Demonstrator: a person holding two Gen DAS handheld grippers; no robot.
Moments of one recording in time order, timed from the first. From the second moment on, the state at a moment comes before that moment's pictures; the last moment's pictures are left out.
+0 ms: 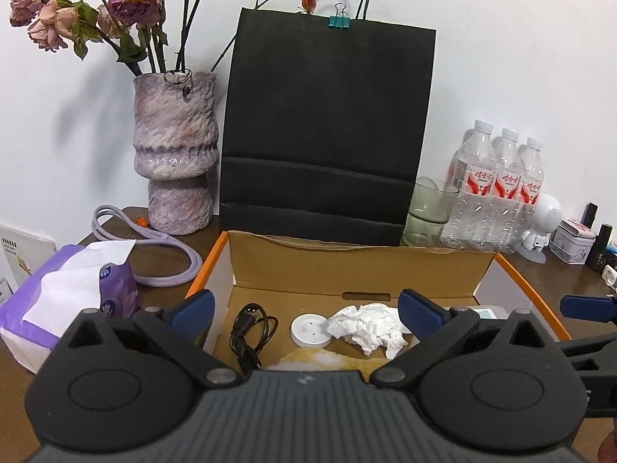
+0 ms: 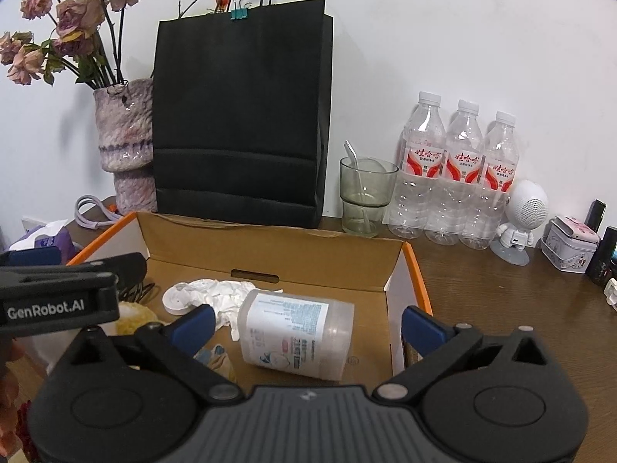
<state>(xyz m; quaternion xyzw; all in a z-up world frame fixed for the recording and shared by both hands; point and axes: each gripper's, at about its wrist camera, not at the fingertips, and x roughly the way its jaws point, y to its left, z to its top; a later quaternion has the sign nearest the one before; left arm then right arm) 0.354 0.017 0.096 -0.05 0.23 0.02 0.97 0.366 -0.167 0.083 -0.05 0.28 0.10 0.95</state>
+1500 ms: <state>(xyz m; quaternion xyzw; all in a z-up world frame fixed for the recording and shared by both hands) 0.101 0.100 0.062 -0.05 0.30 0.02 0.95 0.118 -0.217 0.014 -0.04 0.35 0.12 0.93</state>
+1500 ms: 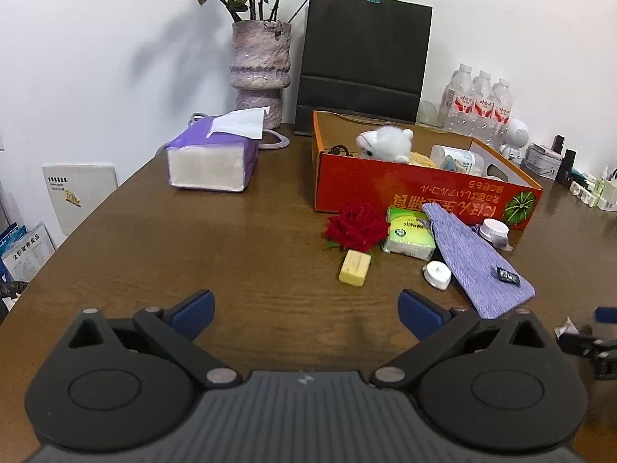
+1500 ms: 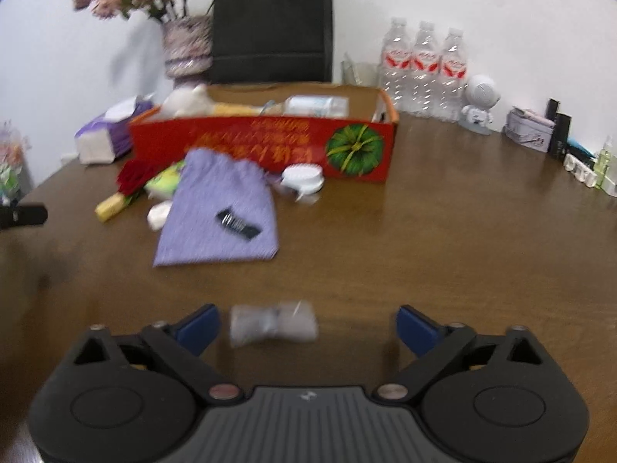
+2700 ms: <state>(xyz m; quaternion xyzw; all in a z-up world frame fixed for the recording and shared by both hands) 0.185 0.065 0.029 0.01 0.32 -0.02 0.95 0.181 -0.212 0.026 -0.01 0.32 0.14 0.94</state>
